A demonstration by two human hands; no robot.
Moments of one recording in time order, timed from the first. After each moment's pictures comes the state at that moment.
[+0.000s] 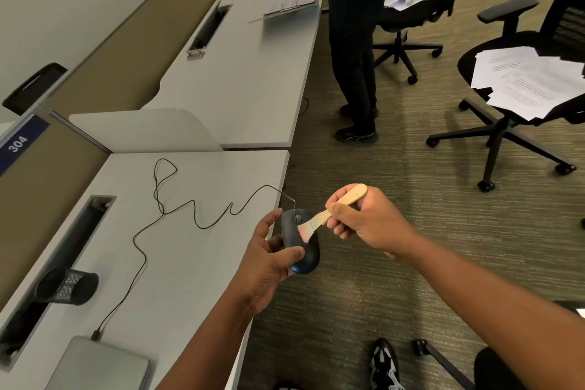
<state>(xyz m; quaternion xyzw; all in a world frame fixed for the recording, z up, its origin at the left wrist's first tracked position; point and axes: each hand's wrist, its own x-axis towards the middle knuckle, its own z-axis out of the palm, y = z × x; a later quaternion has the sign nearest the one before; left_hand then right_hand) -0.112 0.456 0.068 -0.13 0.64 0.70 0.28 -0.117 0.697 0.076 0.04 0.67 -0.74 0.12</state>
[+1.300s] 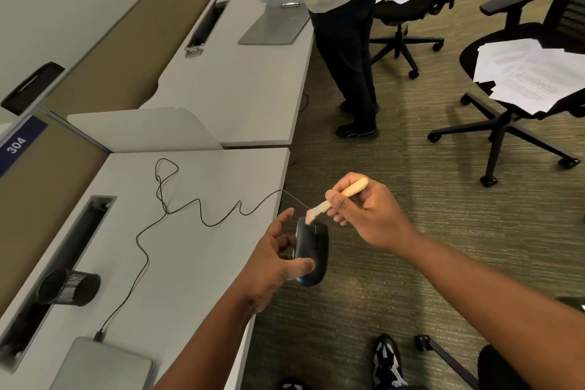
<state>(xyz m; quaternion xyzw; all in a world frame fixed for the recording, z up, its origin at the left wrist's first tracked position) -0.116 0.452 0.067 -0.03 0.74 0.58 0.33 -0.124 0.695 0.066 -0.06 0.71 -0.70 -0.02</state>
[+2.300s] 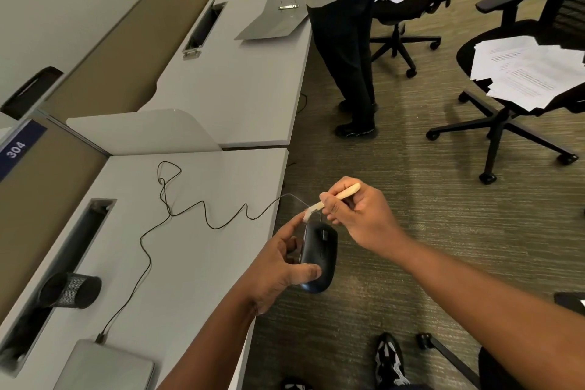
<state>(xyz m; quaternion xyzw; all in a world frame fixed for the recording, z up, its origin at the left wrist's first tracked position) -0.112 0.456 0.067 0.04 0.74 0.56 0.37 -0.122 0.684 0.054 -0.04 0.72 -0.69 -0.07</state>
